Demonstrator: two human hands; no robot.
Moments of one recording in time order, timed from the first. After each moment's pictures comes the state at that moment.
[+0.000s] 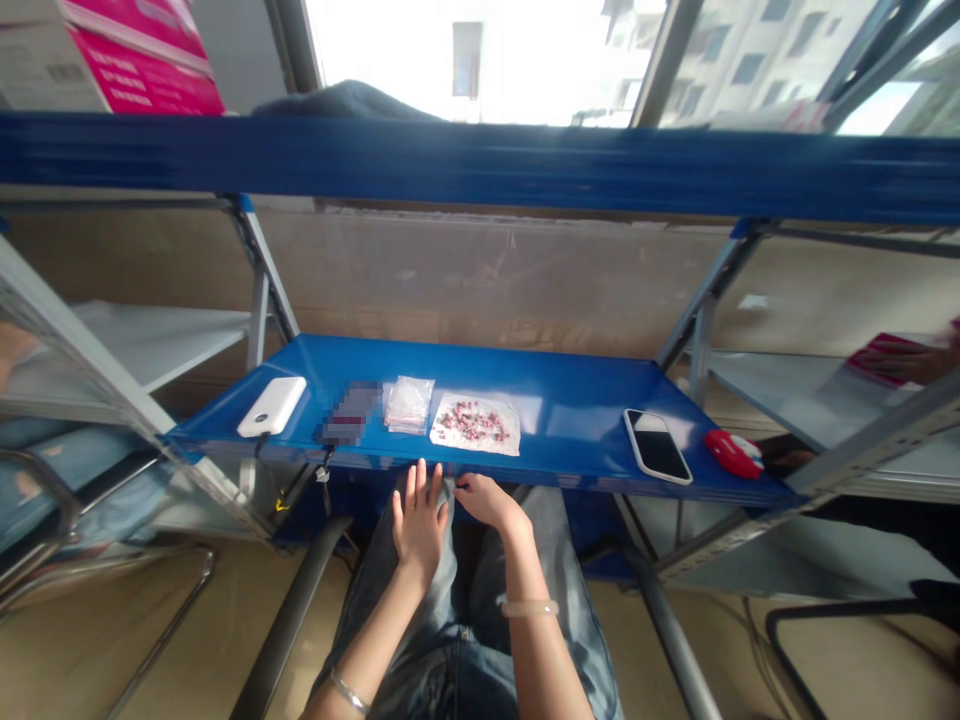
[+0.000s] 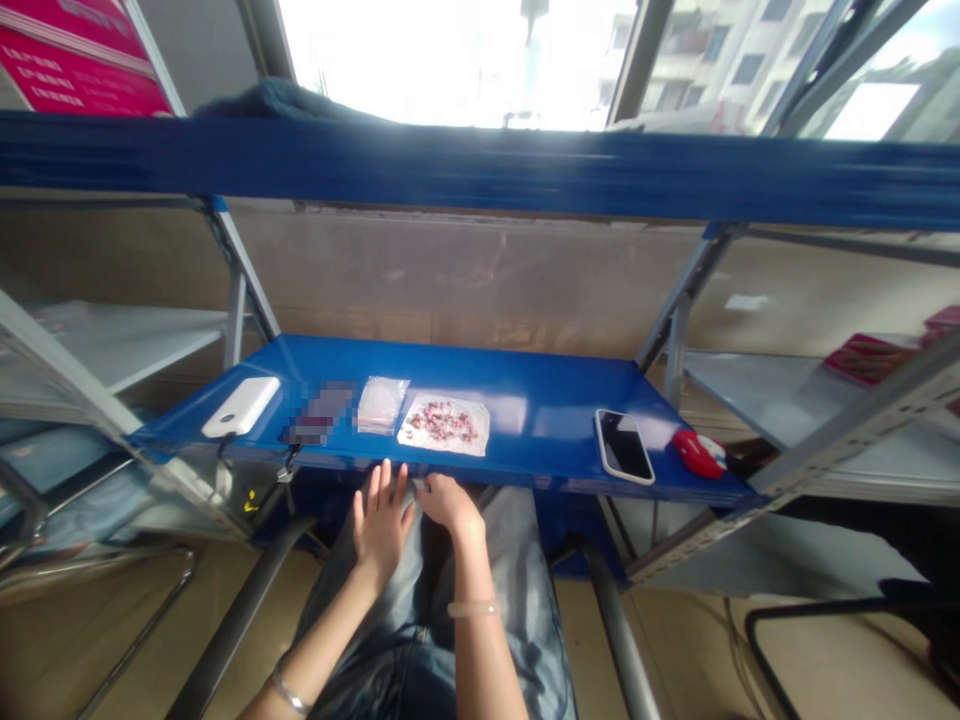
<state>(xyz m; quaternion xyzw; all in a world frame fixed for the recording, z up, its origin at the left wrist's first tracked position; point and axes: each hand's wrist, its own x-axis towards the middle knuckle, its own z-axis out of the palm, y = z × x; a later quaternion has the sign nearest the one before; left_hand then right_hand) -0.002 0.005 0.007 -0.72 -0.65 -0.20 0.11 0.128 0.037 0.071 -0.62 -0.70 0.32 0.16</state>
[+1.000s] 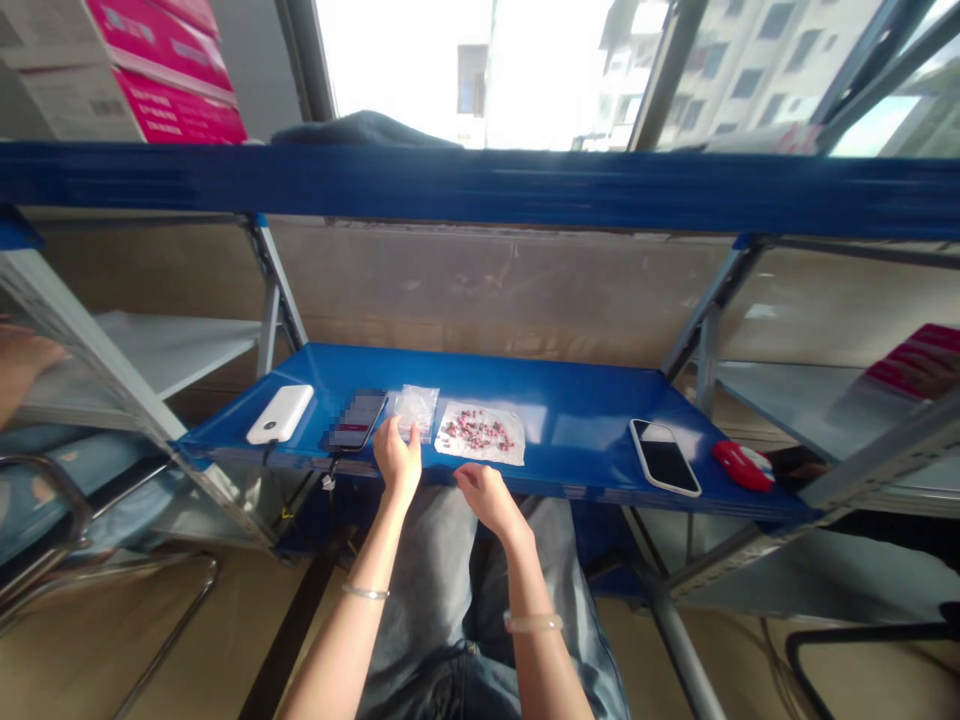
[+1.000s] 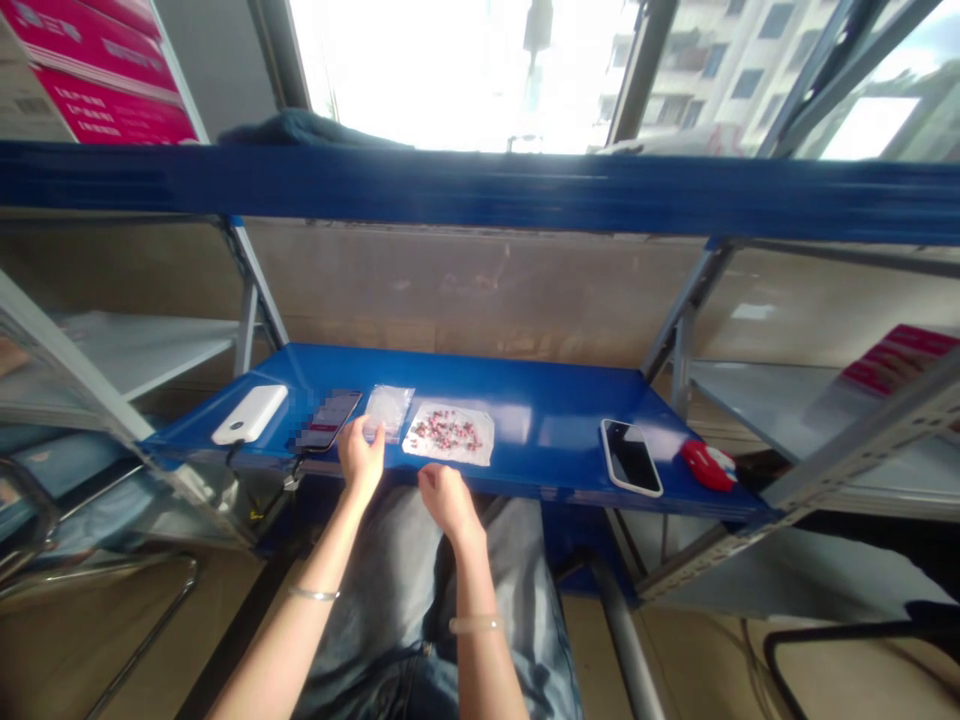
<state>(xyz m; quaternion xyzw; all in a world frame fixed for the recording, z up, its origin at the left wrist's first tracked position) -0.036 0.108 0.087 -0.56 -0.65 -0.51 0.02 0.119 0.032 0.097 -0.58 -0.69 0.29 0.33</state>
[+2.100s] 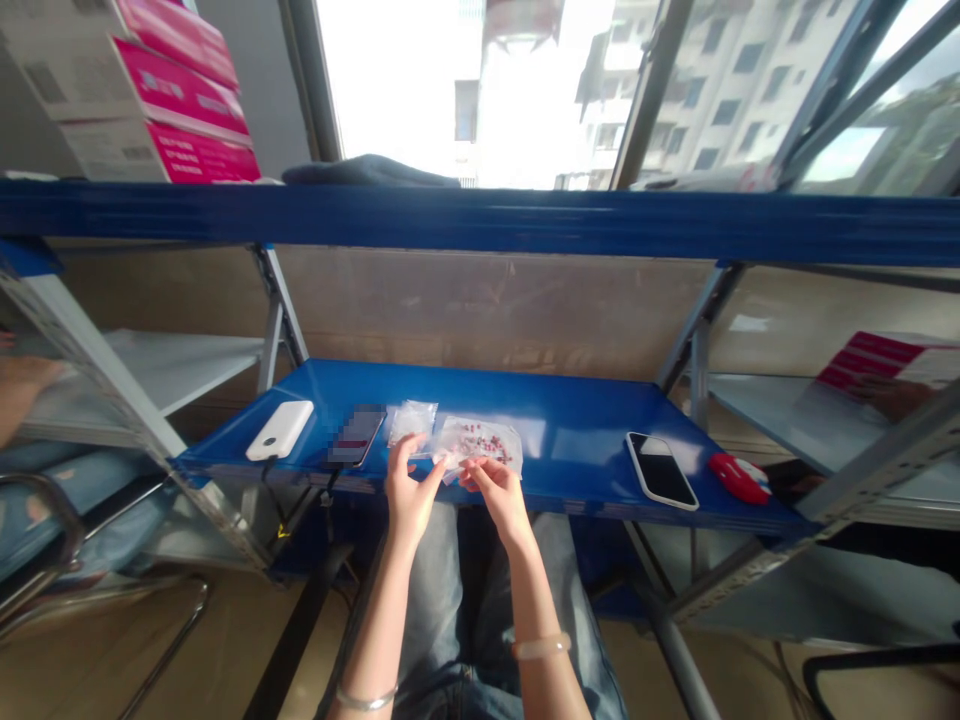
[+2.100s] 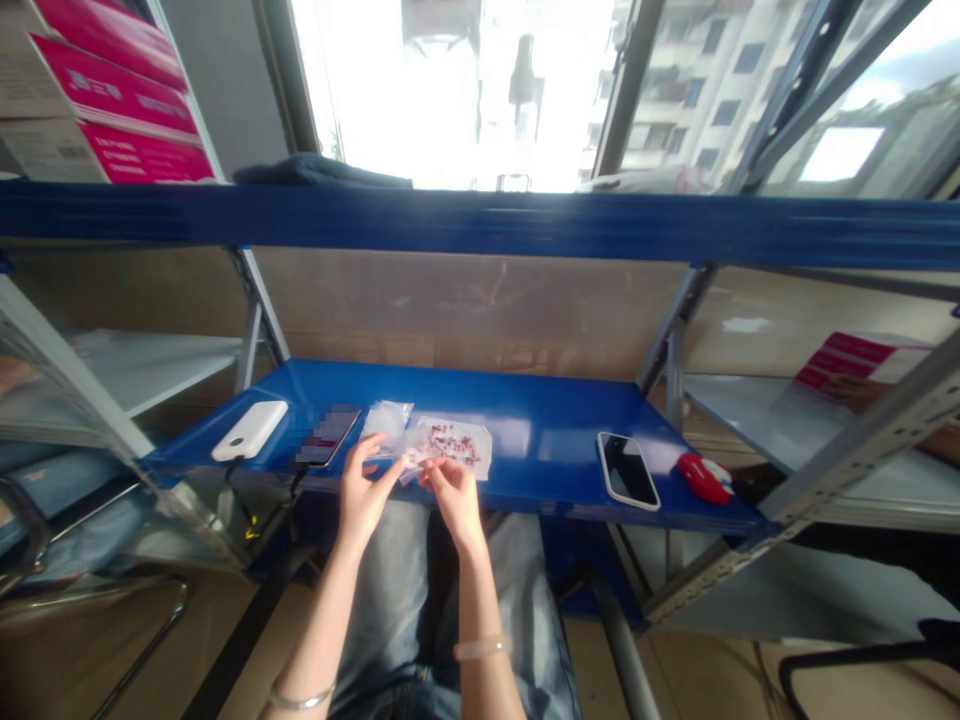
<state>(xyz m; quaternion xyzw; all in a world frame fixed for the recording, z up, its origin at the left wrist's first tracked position) -0.012 0.042 0.130 -0.54 -0.49 -0.64 -0.24 0.122 0.032 0.122 -0.43 -0.48 0.49 0.59</state>
